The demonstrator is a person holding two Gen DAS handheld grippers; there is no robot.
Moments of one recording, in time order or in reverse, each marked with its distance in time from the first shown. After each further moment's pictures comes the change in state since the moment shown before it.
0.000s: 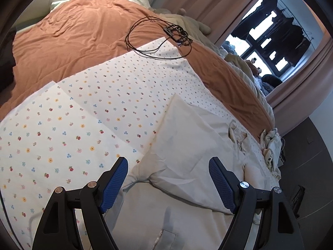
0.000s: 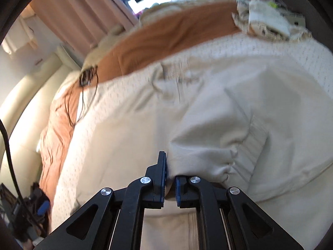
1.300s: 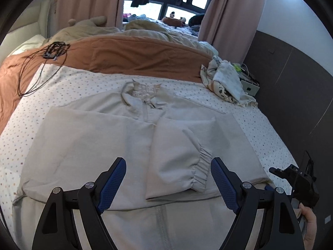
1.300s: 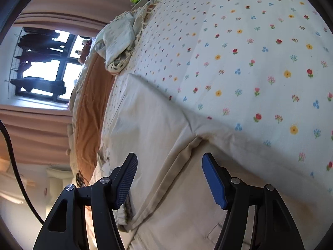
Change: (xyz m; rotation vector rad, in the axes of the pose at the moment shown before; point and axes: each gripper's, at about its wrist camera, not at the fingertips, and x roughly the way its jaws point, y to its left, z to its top) left arm 0.080 -0.283 -0.135 0.610 0.113 -0.129; right arm -0.124 -0.289 -0.029 0.808 -0.234 0.055
